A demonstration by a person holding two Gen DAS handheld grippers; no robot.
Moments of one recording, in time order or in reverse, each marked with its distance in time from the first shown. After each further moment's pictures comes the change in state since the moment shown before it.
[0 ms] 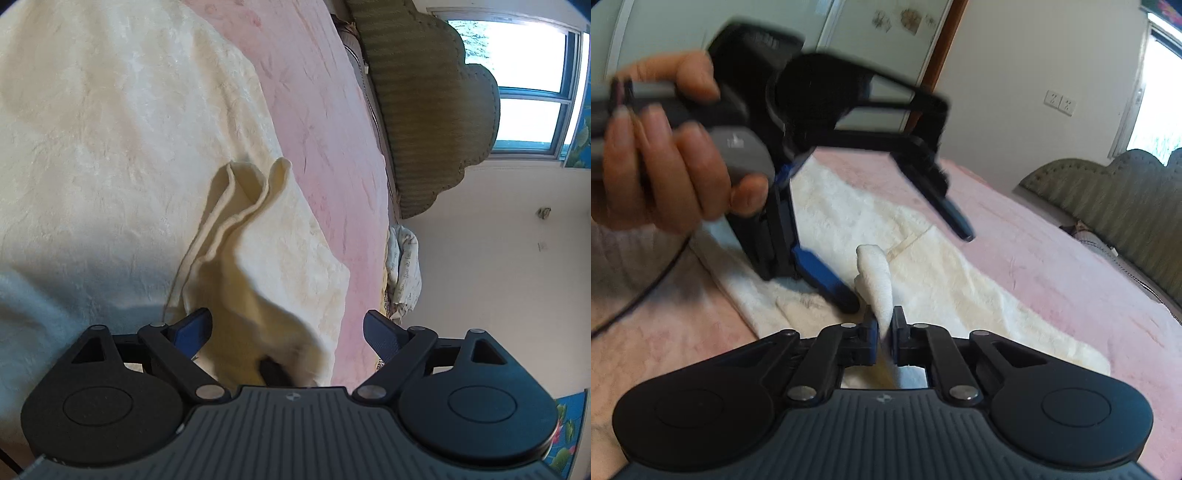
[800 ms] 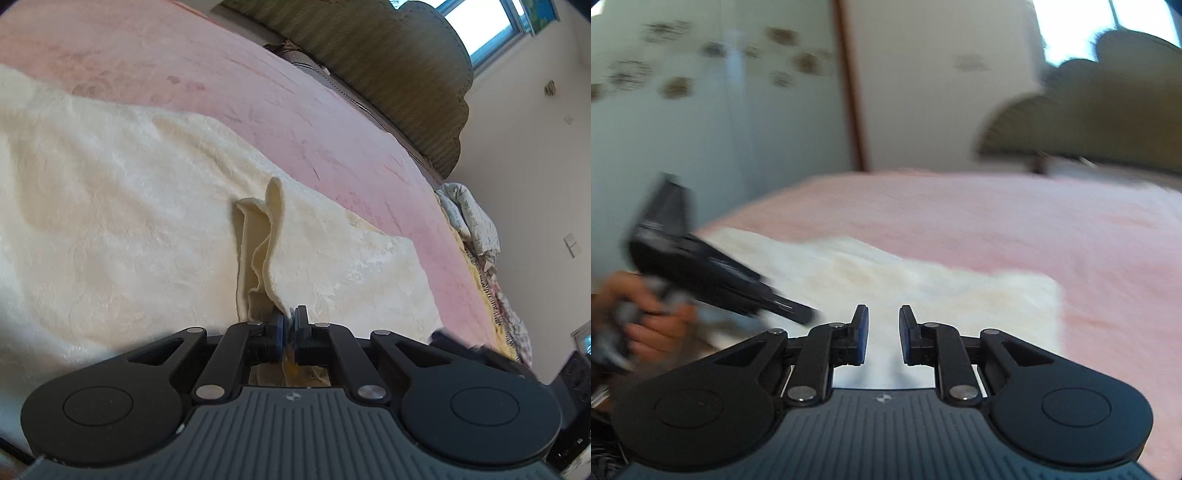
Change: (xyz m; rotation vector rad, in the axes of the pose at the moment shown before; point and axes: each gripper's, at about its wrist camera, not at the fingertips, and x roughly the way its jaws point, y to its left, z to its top) left arm -0.008 -0.025 -0.039 0.543 -0.149 0.272; right arm -0.058 -0.101 -0.040 0.476 -0.005 0.009
